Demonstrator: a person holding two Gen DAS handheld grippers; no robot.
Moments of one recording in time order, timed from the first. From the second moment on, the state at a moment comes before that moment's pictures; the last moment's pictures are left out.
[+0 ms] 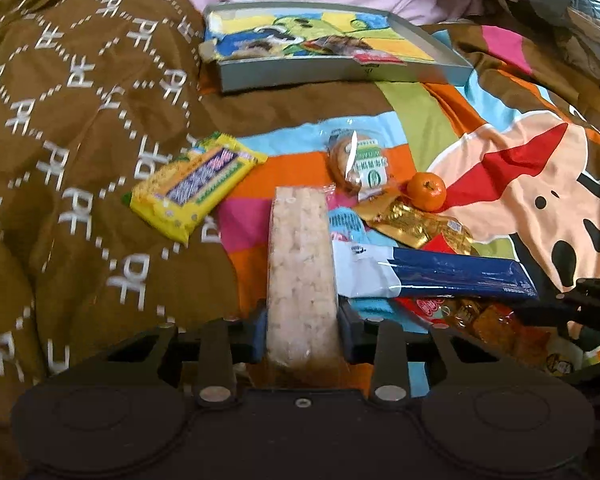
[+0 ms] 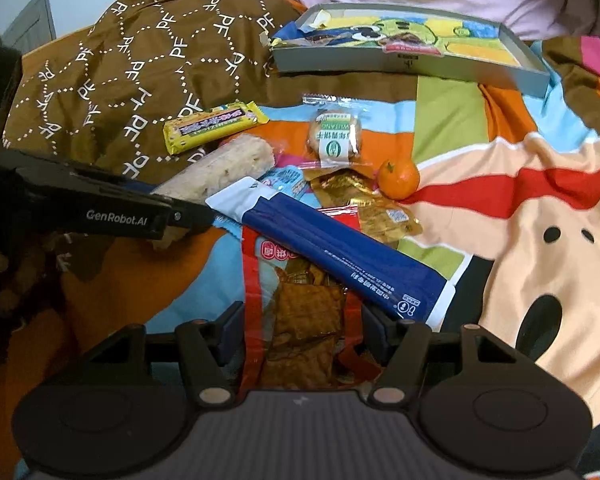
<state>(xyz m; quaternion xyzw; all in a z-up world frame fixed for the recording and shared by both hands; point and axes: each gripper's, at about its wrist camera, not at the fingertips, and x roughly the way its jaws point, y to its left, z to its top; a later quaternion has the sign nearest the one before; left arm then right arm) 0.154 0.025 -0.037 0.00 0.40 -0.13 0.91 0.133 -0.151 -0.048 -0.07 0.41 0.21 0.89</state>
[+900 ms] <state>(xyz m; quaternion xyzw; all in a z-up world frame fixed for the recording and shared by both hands) 0.151 0.018 -0.039 0.02 0.39 -0.12 0.91 0.119 -0.145 -0.056 -0.10 0.41 0.22 0.88</state>
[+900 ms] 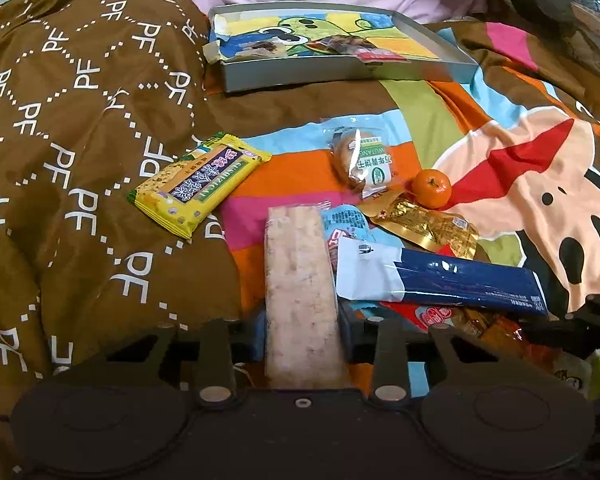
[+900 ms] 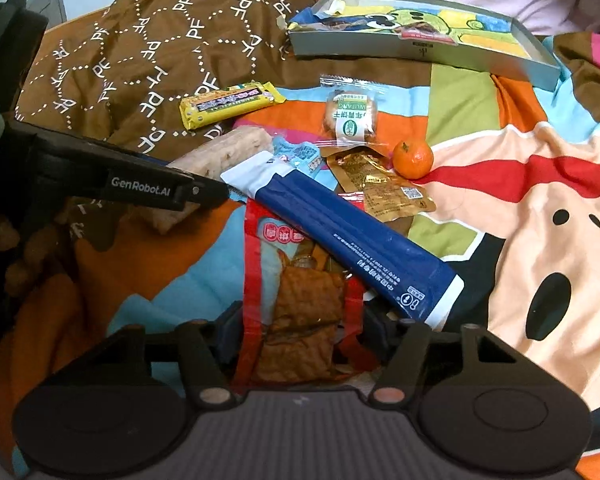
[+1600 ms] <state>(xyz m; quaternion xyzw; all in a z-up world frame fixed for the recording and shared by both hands) 0.105 0.014 -0.033 -0.06 0.43 -0.14 0.89 0.101 -0.147 -0.049 -0.18 0.38 0.20 0.88</state>
